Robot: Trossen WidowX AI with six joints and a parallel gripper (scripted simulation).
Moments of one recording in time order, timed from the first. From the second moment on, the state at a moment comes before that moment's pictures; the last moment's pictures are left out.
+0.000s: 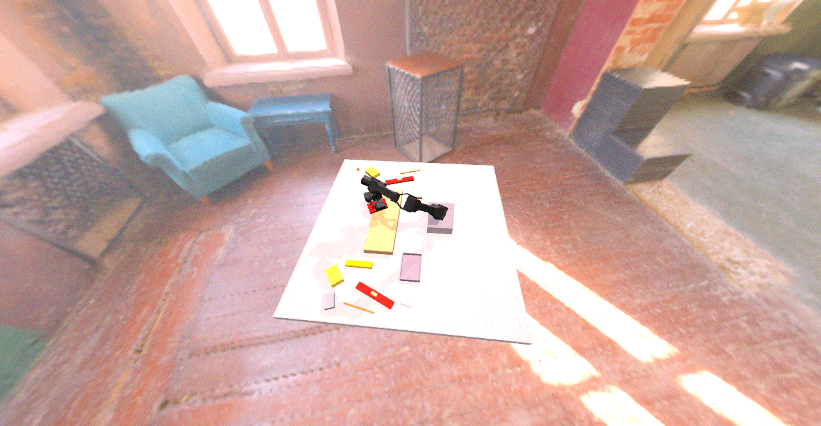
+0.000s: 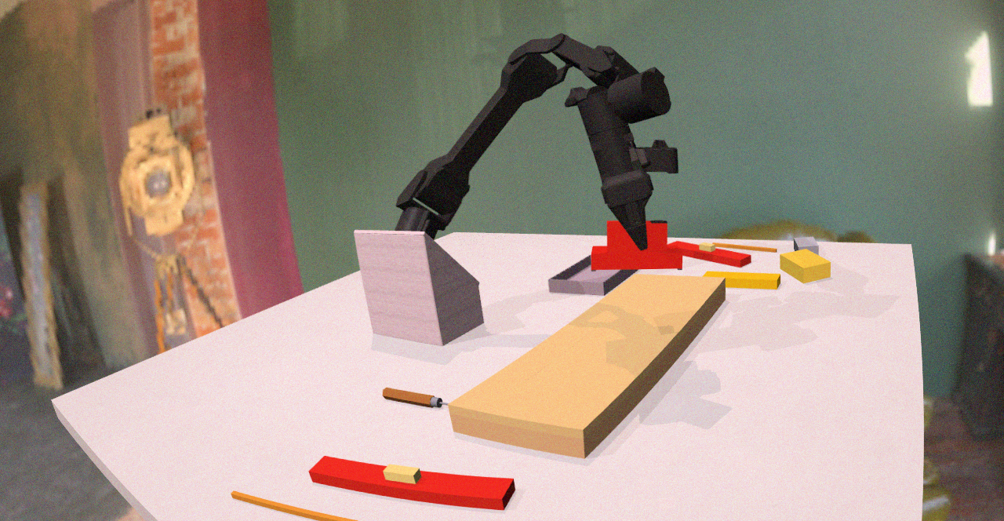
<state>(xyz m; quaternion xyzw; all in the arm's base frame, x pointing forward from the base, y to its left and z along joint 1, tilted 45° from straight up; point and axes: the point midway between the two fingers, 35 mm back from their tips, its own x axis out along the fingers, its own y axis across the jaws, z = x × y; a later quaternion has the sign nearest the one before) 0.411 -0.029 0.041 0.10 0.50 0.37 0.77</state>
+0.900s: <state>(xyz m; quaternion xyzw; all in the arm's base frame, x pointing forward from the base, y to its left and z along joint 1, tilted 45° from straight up) 0.351 0.116 0.154 -0.05 0.39 0.51 0.77</state>
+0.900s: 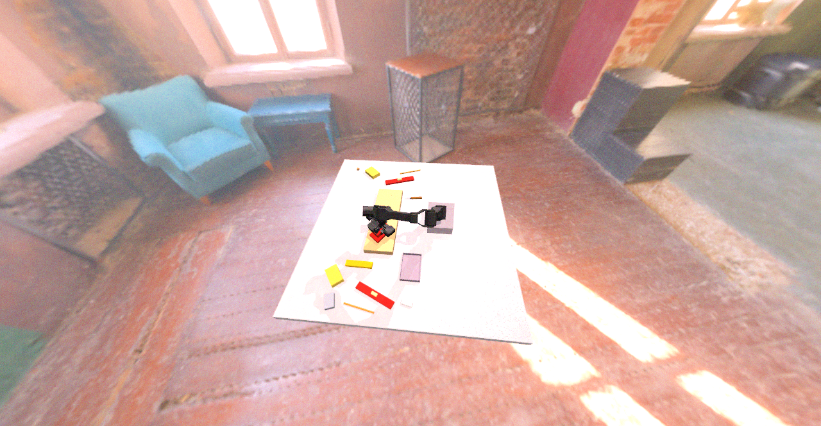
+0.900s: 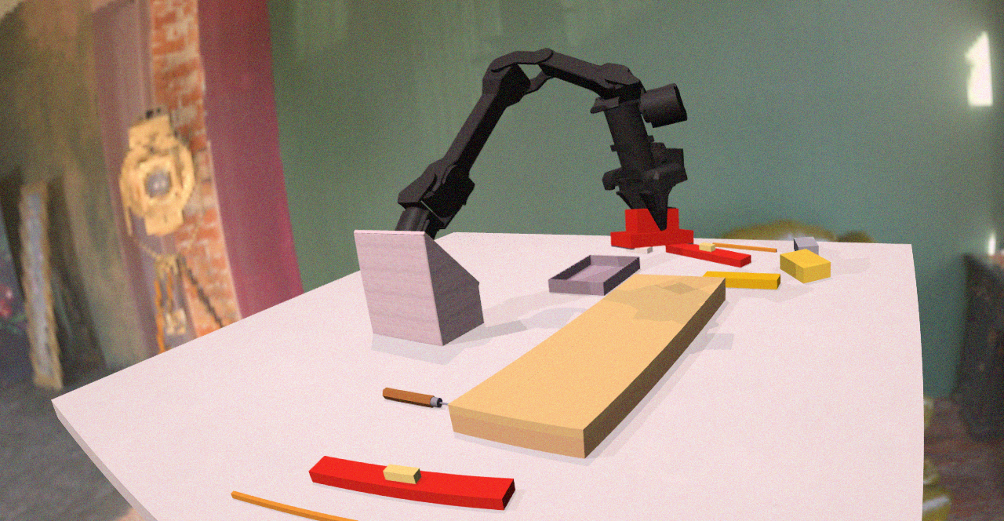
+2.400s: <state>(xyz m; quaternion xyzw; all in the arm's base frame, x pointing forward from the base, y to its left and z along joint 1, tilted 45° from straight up) 0.155 0.223 0.244 -0.18 0.16 0.69 0.68</state>
